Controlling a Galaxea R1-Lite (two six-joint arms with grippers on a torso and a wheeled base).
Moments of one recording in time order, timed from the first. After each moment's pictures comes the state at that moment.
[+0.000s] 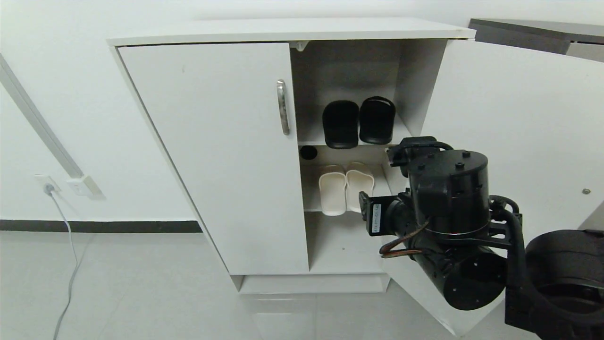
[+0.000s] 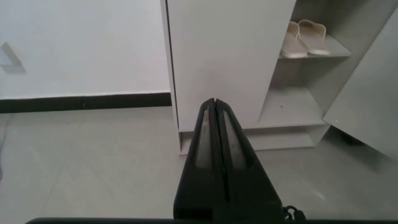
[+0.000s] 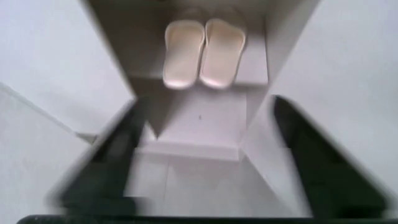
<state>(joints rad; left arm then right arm) 0.00 0.00 0.00 0.00 -0.02 0.00 0.94 1.74 -1.00 -0.48 -0.80 0.23</state>
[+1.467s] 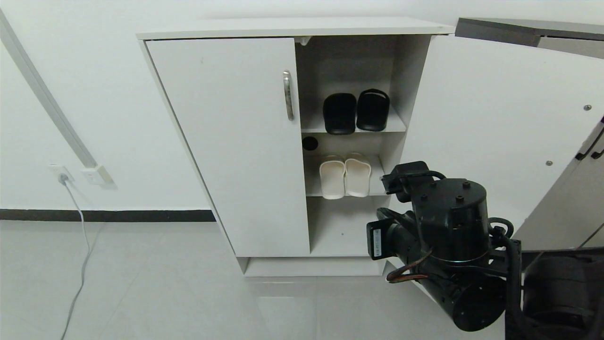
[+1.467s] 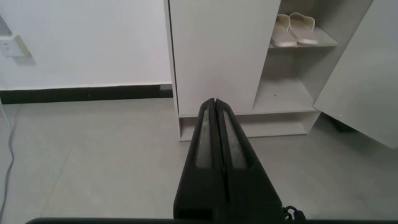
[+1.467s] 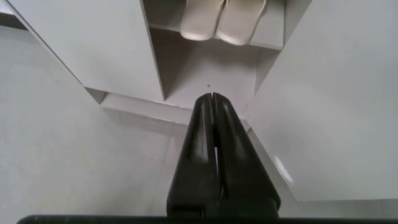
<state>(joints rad) 0.00 0.00 0.00 0.00 -0.02 0.00 0.93 1.75 -0.87 -0.60 -0.70 0.17</state>
